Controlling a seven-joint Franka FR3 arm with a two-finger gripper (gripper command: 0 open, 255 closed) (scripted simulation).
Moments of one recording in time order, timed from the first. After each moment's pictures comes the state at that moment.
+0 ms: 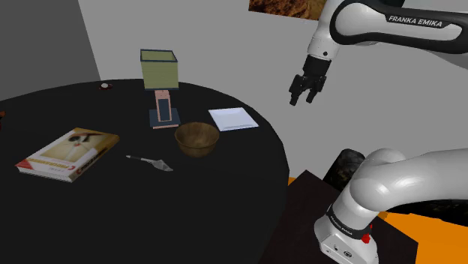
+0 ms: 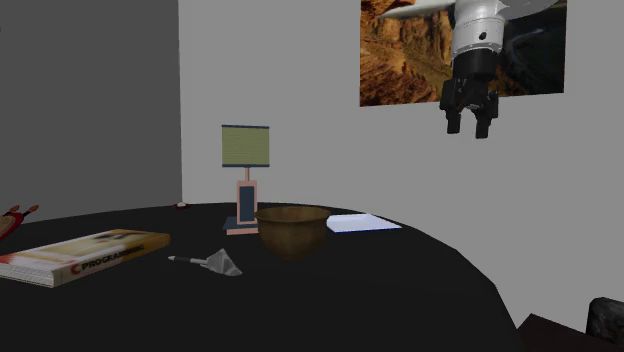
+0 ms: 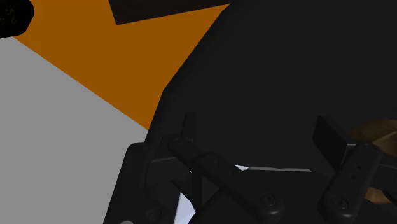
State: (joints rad) arm -0.02 -0.80 -0.07 -2.38 0.00 1.62 0.11
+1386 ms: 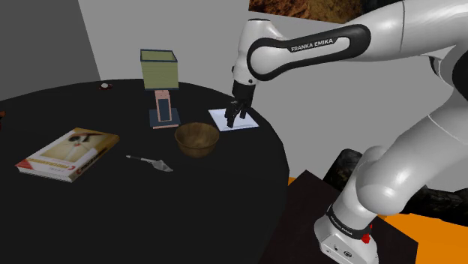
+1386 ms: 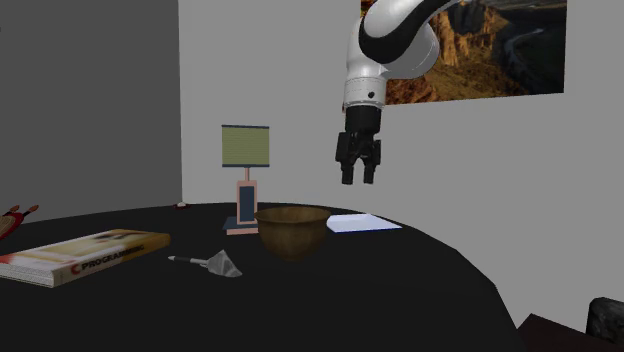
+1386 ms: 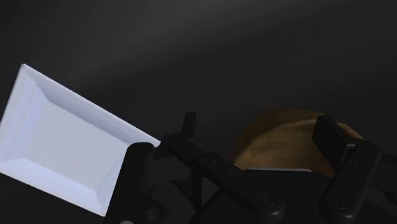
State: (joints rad) arm 0.19 -0.28 0.09 -2.25 0.06 2.02 -0.01
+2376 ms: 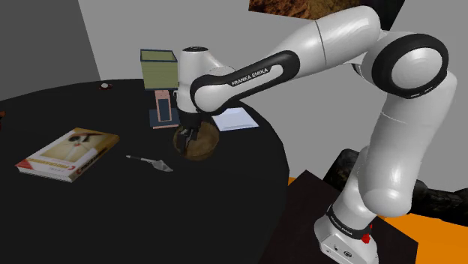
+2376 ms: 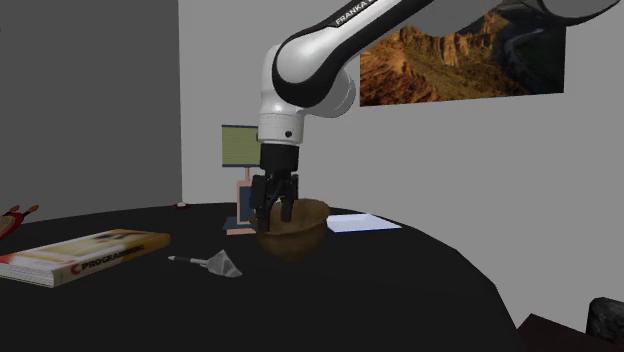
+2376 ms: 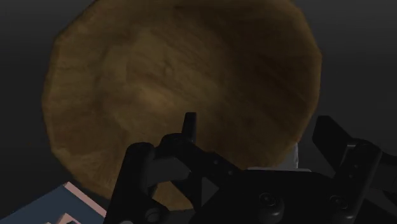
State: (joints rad) arm 0.32 0.16 0.23 -1.96 -0.03 2.18 -0.04
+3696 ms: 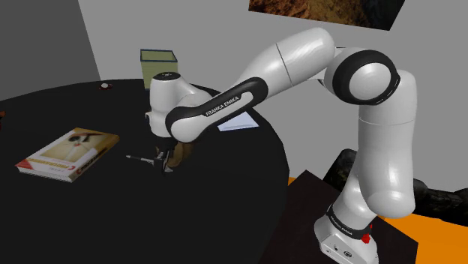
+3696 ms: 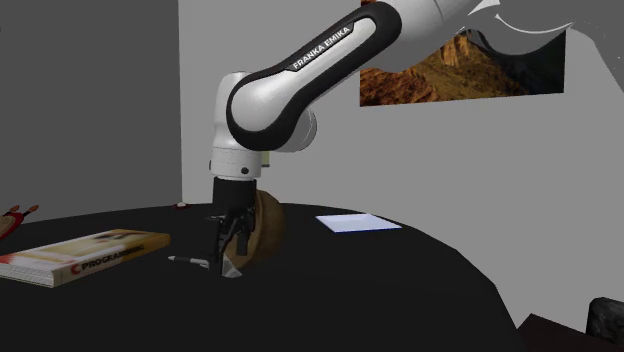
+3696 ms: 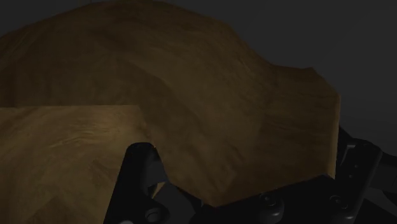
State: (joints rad) arm 0.41 0.41 0.26 -1.80 -0.13 2.29 -0.04
